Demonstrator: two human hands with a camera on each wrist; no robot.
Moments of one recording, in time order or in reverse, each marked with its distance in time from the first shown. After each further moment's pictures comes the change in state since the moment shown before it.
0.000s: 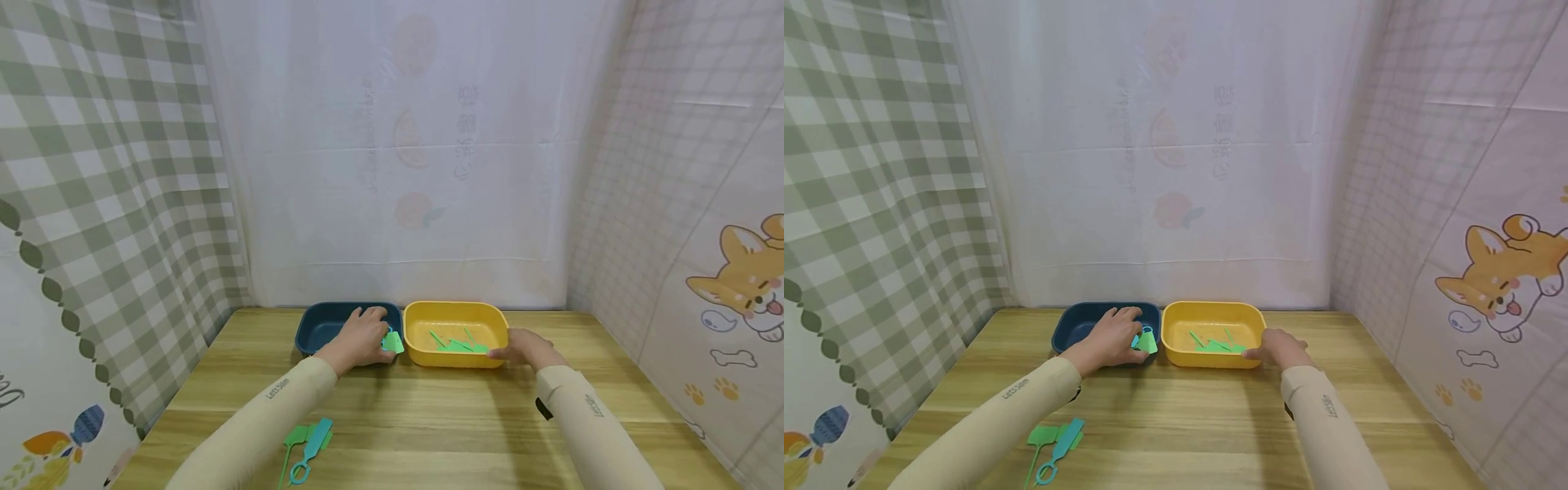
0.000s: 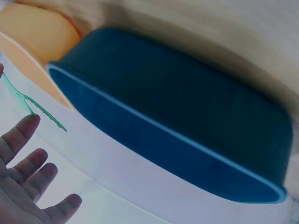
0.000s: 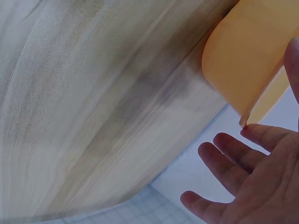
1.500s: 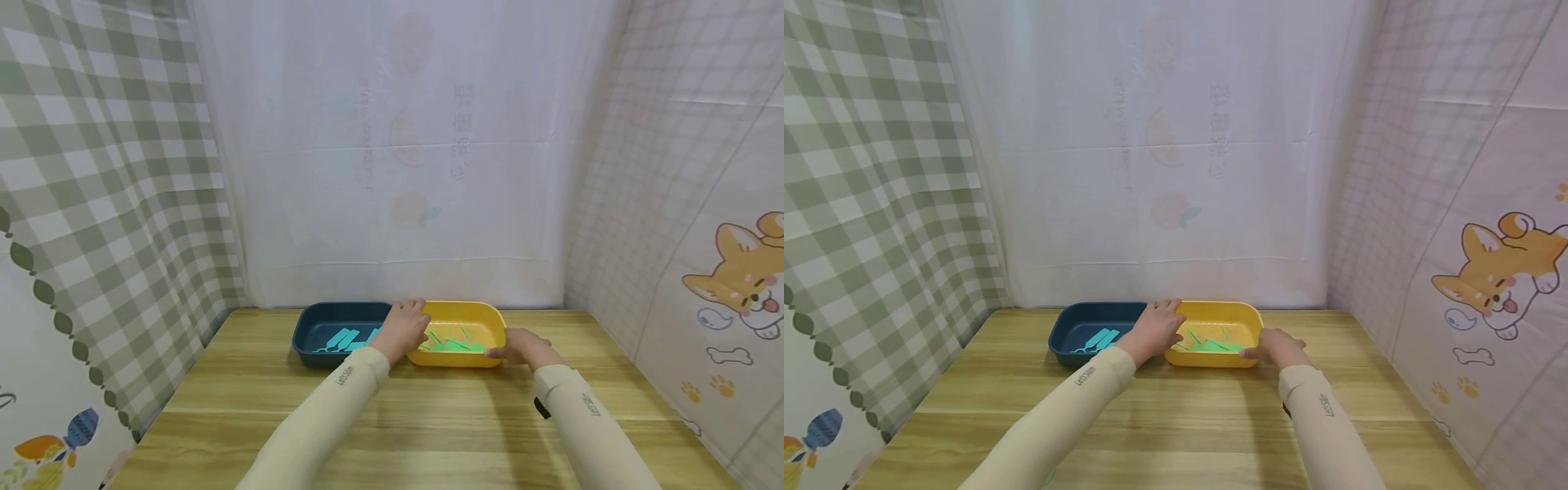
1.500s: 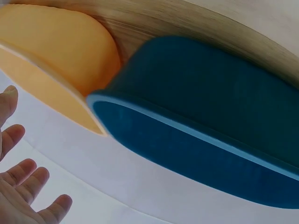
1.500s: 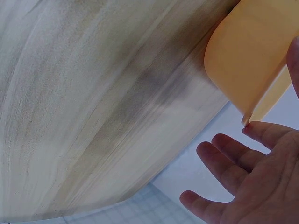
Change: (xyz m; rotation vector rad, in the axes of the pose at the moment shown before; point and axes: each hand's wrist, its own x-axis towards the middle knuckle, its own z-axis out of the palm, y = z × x) left_hand 0.065 0.059 0.007 0.221 0.045 0.037; right_hand 0.002 0.002 0.002 0.014 -0.009 0.015
